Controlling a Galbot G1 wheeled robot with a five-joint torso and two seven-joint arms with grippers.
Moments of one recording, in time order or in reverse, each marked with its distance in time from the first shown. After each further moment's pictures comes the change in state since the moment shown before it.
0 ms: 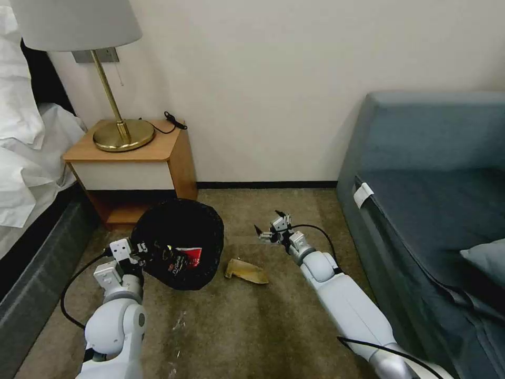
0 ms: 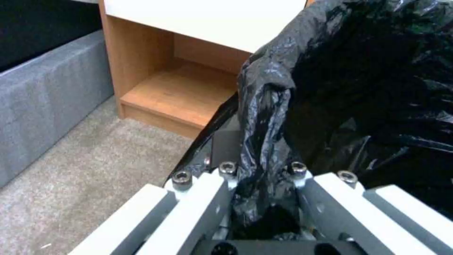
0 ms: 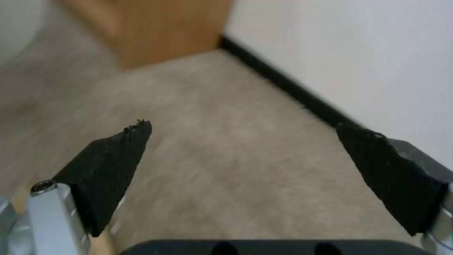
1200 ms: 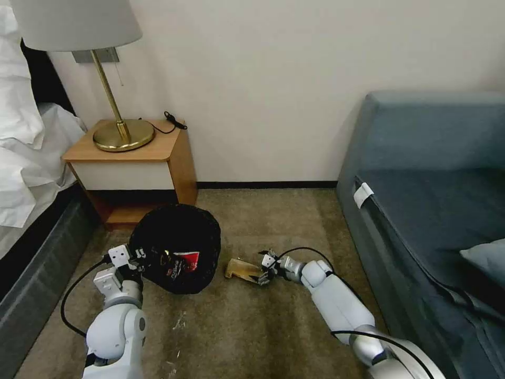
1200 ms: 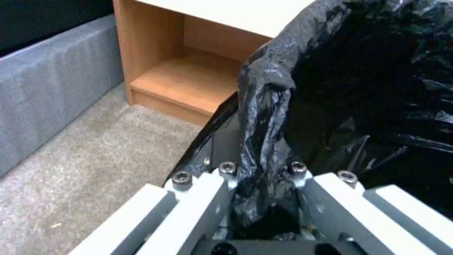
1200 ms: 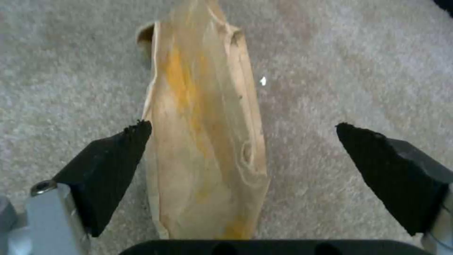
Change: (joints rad) left arm 0.026 -0.021 -0.011 0.030 0.009 -0.036 0.000; right arm 0.089 0.137 0.094 -0.433 -0.365 0.197 -0.233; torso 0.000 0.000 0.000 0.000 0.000
